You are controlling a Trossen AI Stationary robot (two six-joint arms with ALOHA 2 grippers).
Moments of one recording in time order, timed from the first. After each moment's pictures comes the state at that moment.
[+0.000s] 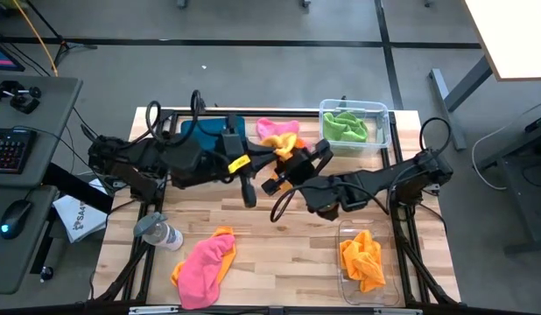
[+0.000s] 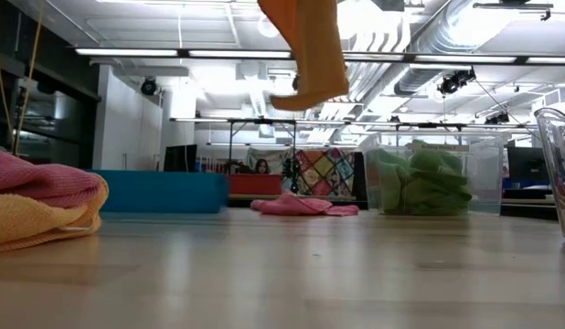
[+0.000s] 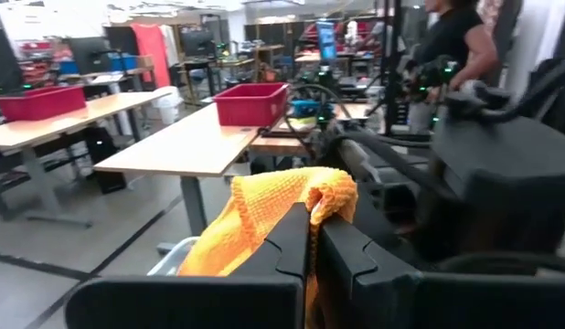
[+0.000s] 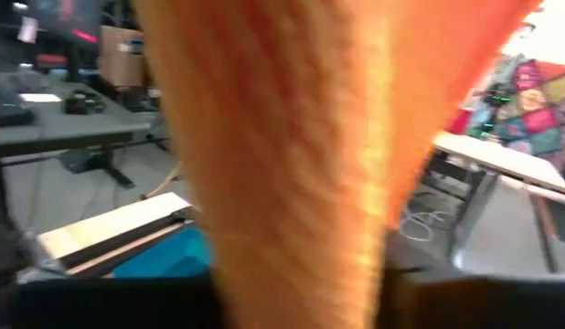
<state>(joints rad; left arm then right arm) -0.34 1.63 2.04 -0.46 -0.64 0.03 0.36 1.75 1.77 -0.18 1.28 -0.03</state>
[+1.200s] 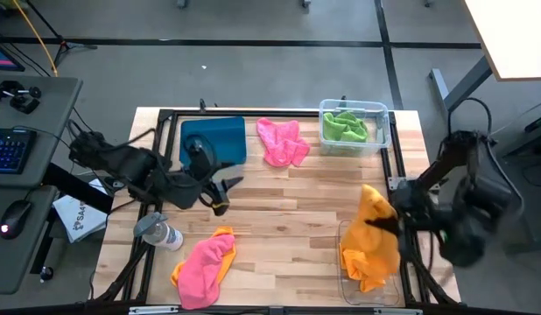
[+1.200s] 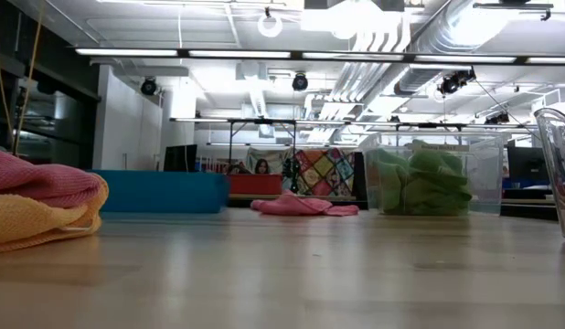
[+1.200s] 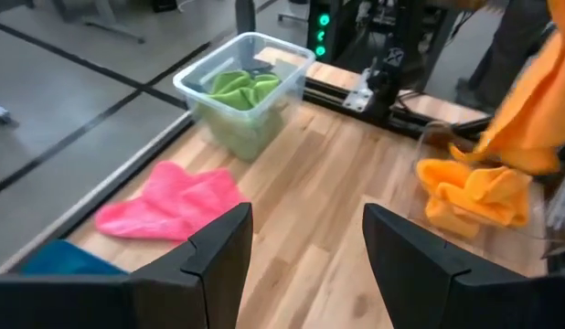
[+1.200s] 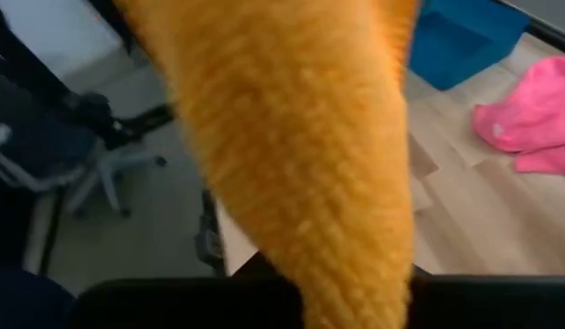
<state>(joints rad) -0.46 1.41 1.71 -1.03 -0.80 -0.61 1.05 1.33 1.74 -1.37 0.85 1.24</state>
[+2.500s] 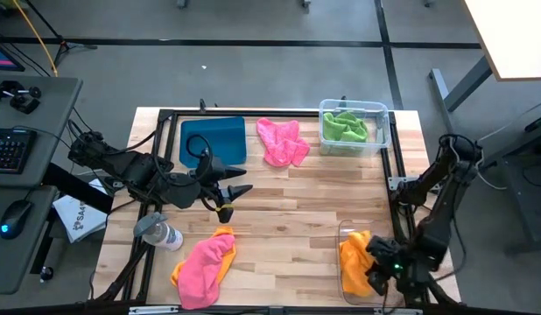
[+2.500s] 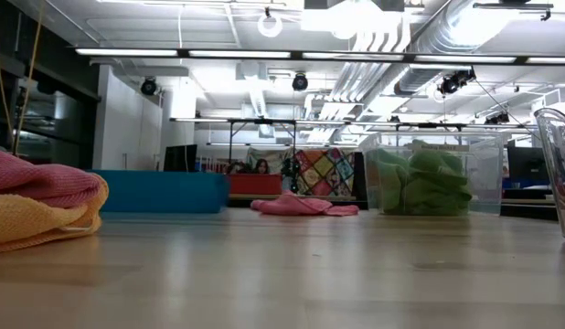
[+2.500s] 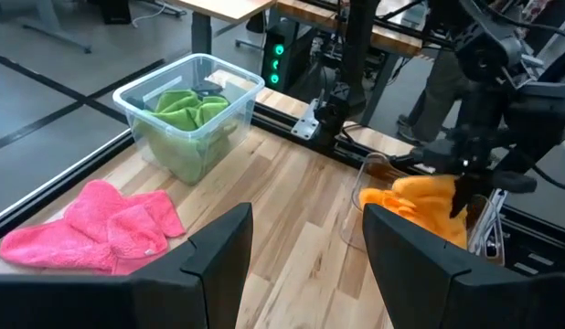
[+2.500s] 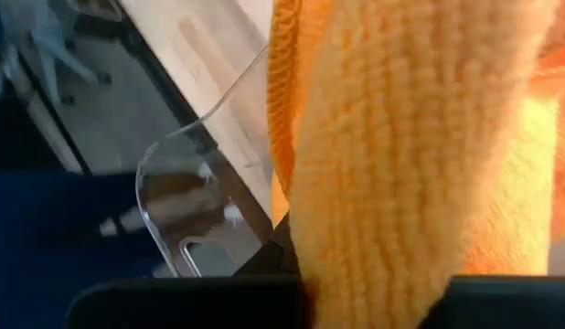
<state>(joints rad) -0.46 1.38 1.60 -0.75 -0.73 -0.57 1.11 1.36 0.94 -0.69 0.26 1.79</state>
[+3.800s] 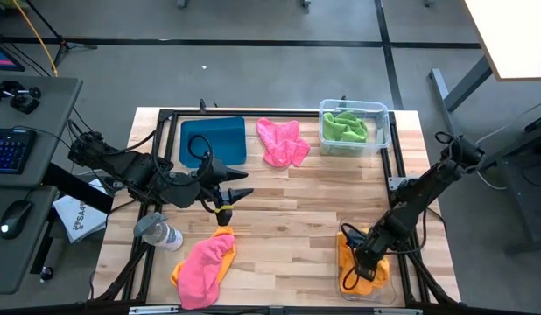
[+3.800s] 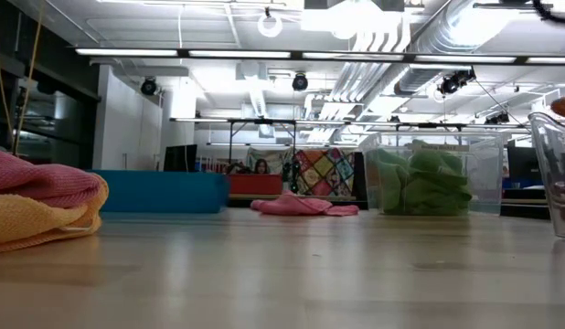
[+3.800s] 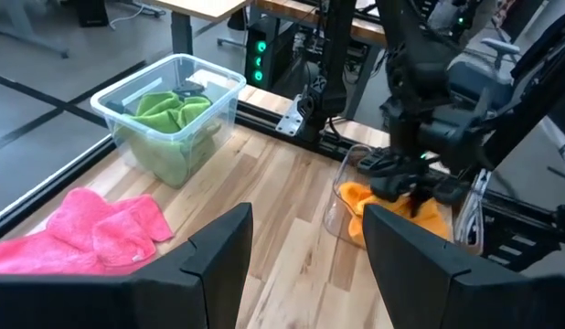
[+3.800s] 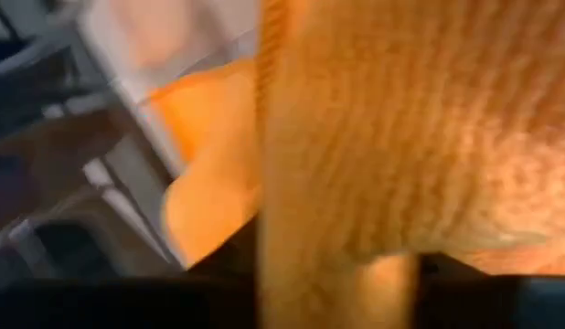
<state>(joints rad) -0.46 1.38 1.60 -0.73 -0.68 -0.52 0.80 1.37 0.76 -0.56 -0.24 1.34</state>
